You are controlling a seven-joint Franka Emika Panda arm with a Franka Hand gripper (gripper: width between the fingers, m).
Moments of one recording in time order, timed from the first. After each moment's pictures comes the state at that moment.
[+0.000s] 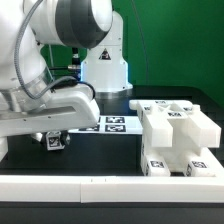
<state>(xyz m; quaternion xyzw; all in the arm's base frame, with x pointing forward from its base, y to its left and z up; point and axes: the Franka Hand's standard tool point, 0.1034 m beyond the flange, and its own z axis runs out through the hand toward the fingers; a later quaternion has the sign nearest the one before) 0.469 -0.120 0.009 -0.97 0.09 0.19 0.12</state>
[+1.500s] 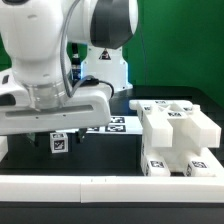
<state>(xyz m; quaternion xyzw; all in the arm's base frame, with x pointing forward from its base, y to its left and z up) 0.484 -0.113 0.026 -0.98 -0.02 0.19 0.04</state>
